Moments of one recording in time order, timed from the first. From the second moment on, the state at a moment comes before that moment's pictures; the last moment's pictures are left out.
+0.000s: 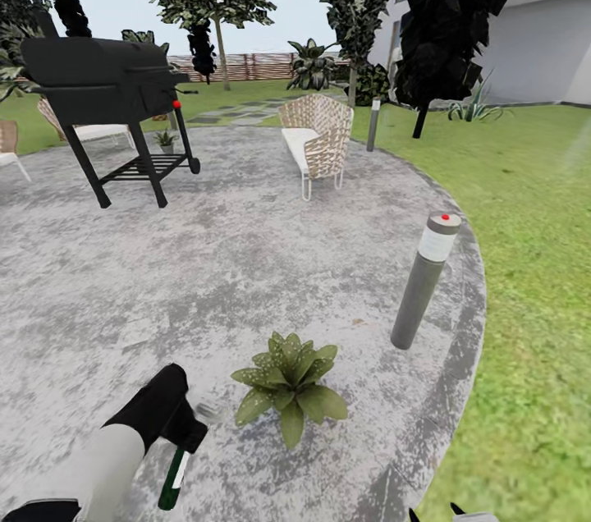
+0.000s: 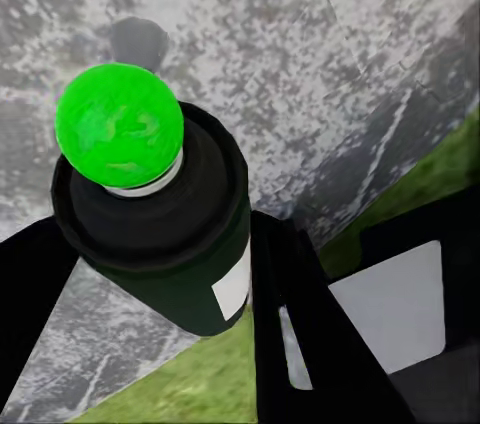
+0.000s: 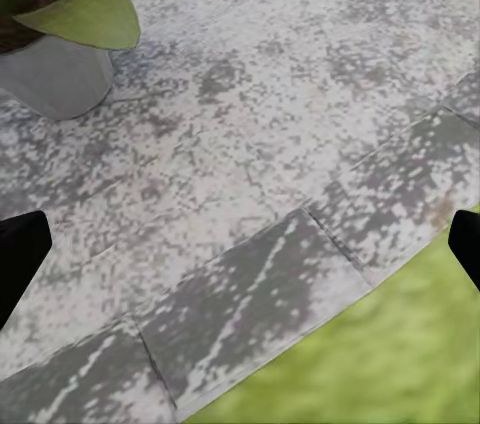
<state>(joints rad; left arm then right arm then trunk) -0.72 0.03 0.02 -0.52 -0.83 0.95 -0.82 -0.28 -0.06 -1.12 -0.22 0.83 -0.73 0.51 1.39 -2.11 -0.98</state>
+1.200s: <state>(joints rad) -0.67 -0.05 0.07 -0.50 -0.82 0.96 -0.61 -0.28 -0.07 -1.12 -0.22 0.83 -0.73 0.51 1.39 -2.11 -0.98</state>
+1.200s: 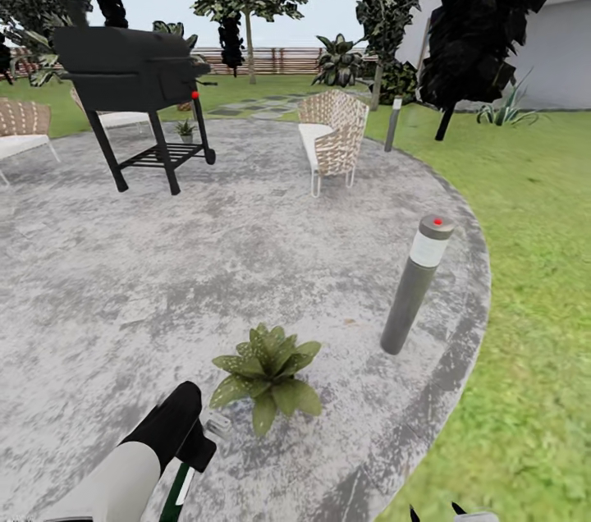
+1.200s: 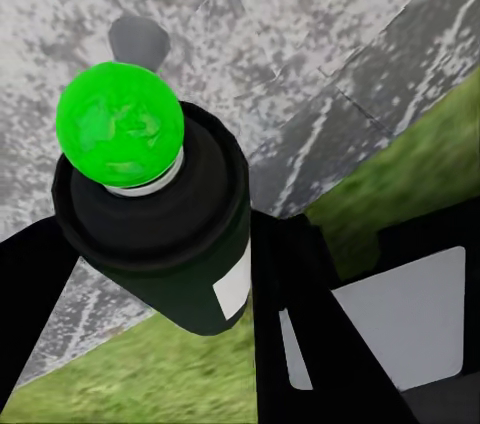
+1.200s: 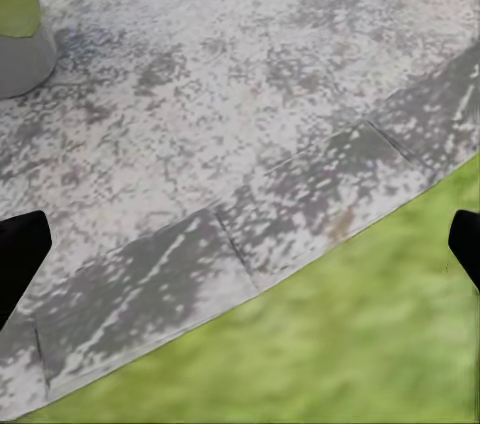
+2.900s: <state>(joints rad) -0.67 -0.03 0.16 -0.48 -0.83 0.95 -0.60 -0.28 -0.09 -1.12 -0.22 0.83 -0.73 0.51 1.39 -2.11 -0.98</state>
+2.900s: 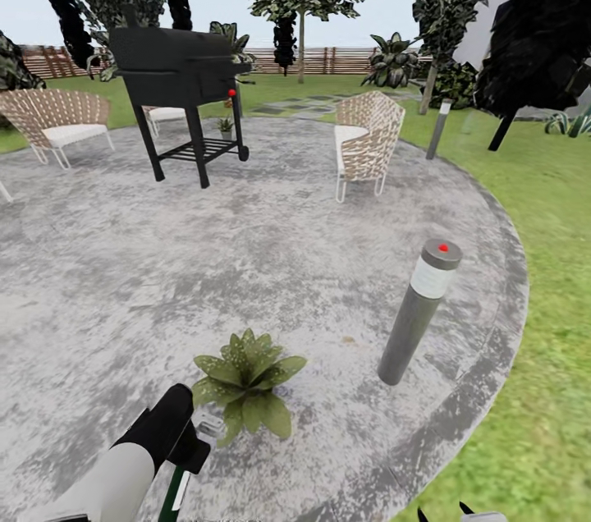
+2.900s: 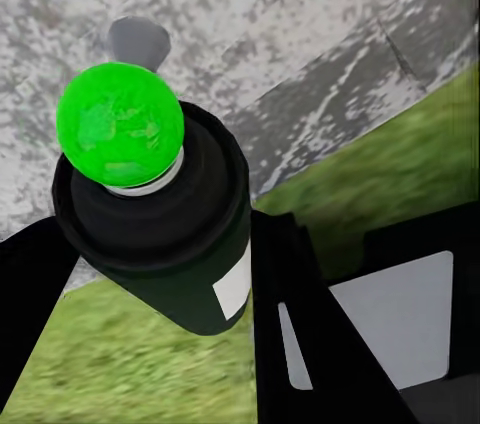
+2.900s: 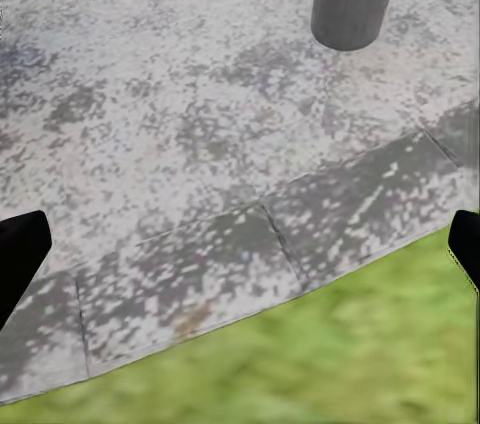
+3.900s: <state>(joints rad) -0.66 -0.02 0.16 -0.48 -0.82 0.95 -0.60 -0.28 -0.09 -1.12 -0.22 0.83 -0.73 0.51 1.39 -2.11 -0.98</state>
